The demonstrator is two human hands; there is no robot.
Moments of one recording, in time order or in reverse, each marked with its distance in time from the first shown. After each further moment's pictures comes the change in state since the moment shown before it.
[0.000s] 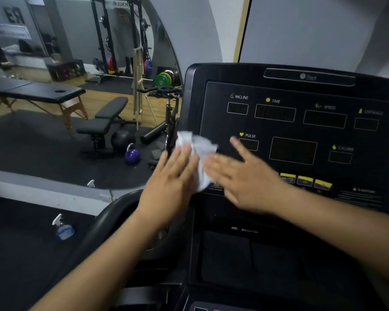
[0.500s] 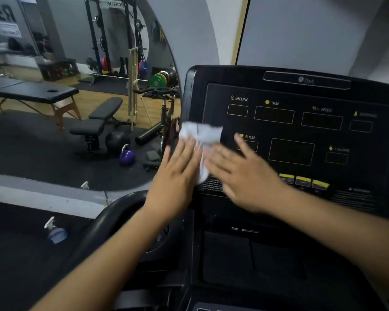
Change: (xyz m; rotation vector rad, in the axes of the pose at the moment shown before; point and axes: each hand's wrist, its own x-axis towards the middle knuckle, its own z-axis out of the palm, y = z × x) left_hand 0.014 0.000 0.014 -0.119 0.141 -0.006; right_hand 0.004 -0.003 -0.007 0.010 0.004 0.150
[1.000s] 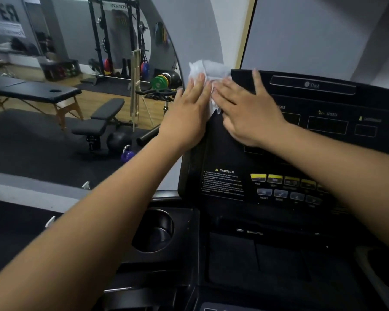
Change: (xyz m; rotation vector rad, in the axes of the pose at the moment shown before) left_hand 0.125 -0.018 -0.054 0.032 -0.030 -0.103; right_hand 0.074 0.075 -0.048 -0.017 -0.010 0.248
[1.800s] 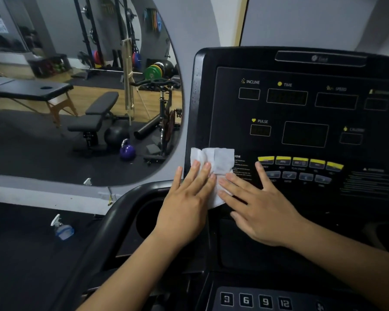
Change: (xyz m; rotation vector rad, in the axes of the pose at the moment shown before) left_hand -0.186 0.020 0.052 -0.011 -0.161 0.167; right_hand -0.159 -0.112 0.066 0.274 -0.004 -0.208
